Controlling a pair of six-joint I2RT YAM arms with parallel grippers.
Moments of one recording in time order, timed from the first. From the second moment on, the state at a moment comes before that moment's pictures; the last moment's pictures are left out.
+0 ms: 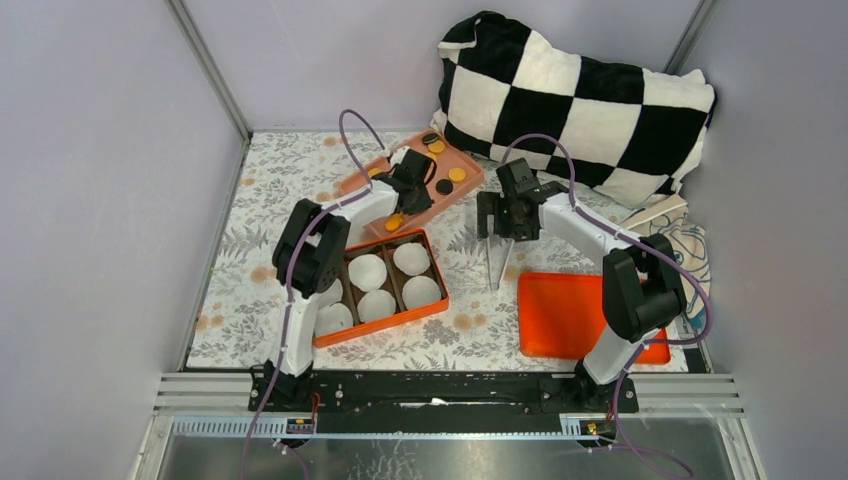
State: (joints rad) left arm -0.48 2.19 1.63 -0.35 -0.15 -0.78; right arm 0.42 1.71 1.25 -0.62 0.01 0.39
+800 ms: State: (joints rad) left arm -0.58 1.90 1.28 -0.32 -0.13 -0.75; right arm 0.43 1.84 1.16 -0.62 0.09 0.45
